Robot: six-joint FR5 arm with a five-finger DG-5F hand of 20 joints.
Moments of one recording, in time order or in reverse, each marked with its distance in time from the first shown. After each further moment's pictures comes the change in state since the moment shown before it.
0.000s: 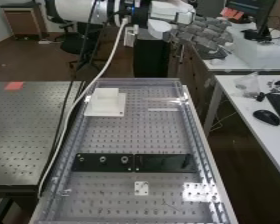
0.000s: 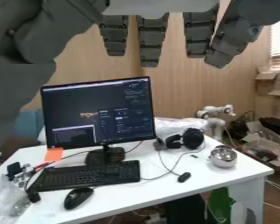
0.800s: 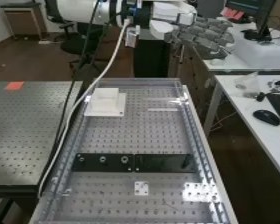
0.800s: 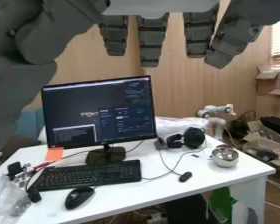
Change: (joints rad) arm 0.002 -0.012 0.013 -0.004 -0.001 0.003
